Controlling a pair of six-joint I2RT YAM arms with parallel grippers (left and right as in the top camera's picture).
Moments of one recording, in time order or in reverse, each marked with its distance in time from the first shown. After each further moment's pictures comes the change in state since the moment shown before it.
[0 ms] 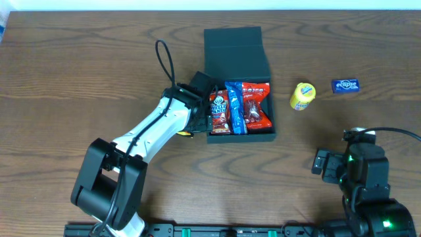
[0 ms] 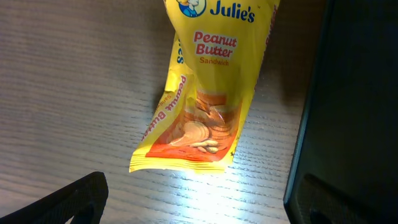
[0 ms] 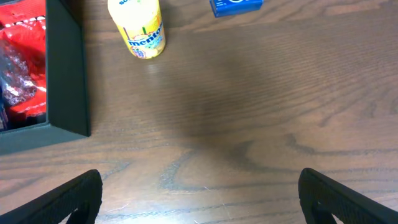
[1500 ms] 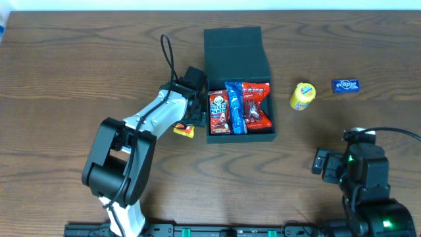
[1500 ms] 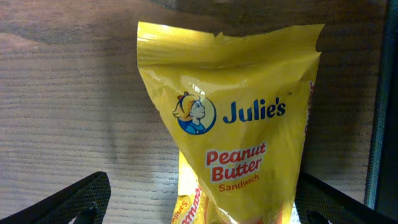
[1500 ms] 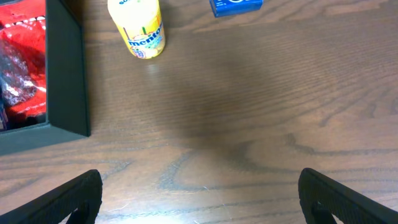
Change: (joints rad) left arm 0.087 0.145 0.011 0.171 -0.023 0.263; right arm 0.000 0.000 0.000 0.000 0.000 0.000
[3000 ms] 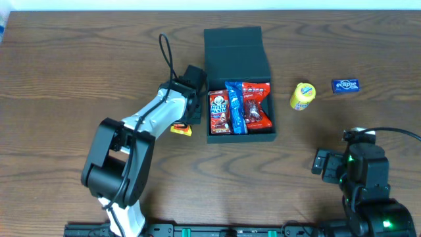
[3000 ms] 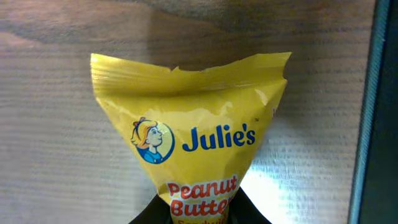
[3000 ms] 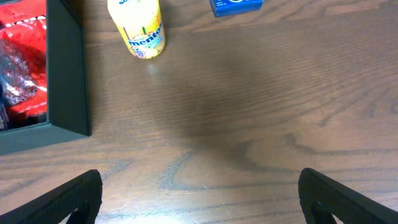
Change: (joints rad) left arm 0.004 -0.015 0.012 -0.017 0.024 -0.027; right arm 0.000 0.000 0.000 0.000 0.000 0.000
